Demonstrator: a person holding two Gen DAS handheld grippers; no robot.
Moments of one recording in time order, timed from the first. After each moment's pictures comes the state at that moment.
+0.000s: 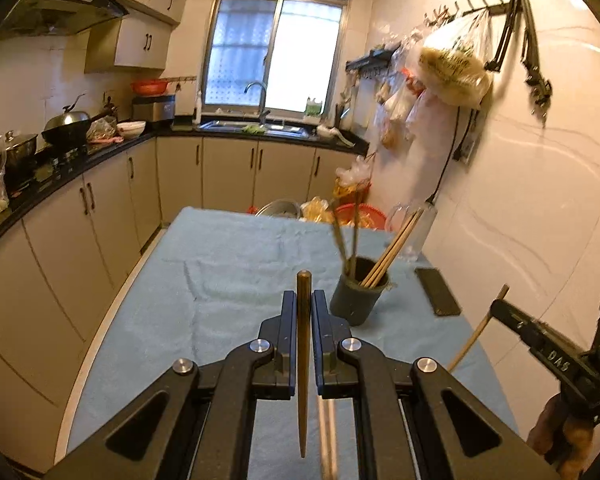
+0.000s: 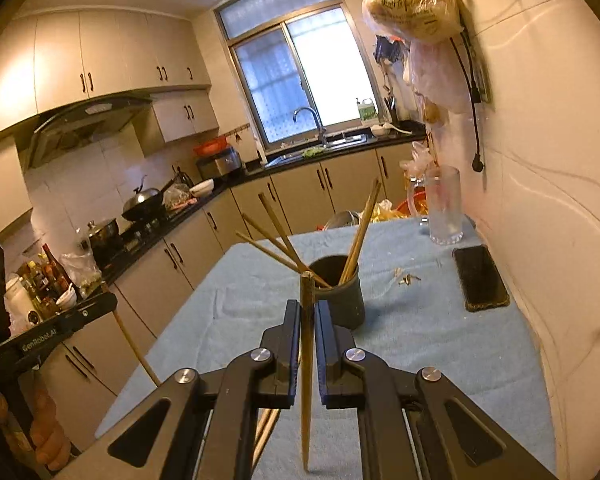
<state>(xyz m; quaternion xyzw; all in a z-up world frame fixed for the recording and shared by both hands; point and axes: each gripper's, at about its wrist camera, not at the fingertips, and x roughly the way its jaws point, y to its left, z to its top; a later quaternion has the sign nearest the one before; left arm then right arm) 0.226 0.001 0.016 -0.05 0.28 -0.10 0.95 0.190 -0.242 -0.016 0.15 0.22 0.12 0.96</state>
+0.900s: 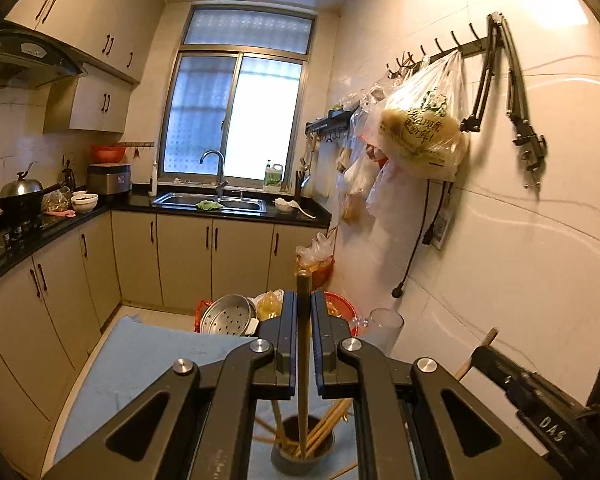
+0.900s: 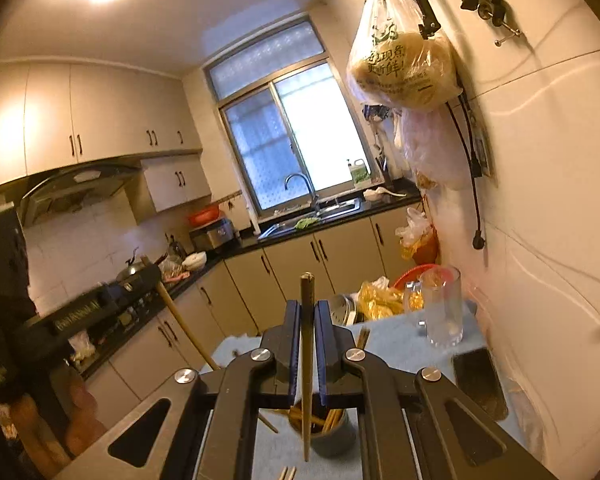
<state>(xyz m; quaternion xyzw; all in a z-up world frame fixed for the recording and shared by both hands) 0.361 -0.087 0.098 -0.05 0.16 -0.15 0.97 0.280 -0.285 0.072 0.19 0.12 0.10 0.97</state>
